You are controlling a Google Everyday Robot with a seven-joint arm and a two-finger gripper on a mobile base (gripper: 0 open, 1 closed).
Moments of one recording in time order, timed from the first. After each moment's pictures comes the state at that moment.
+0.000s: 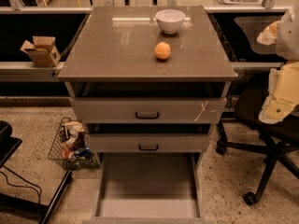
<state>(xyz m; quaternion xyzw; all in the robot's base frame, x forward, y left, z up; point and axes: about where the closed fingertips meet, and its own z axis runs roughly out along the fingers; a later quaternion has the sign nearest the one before) 0.438 -0.217 0.976 -0.60 0.78 -0.03 0.16</state>
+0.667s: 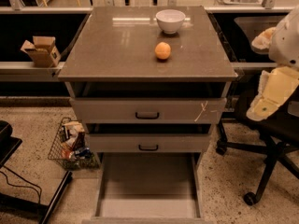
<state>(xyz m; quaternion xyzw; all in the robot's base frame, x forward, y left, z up) 0.459 -0.215 0.958 -0.59 0.78 -0.01 0.20</state>
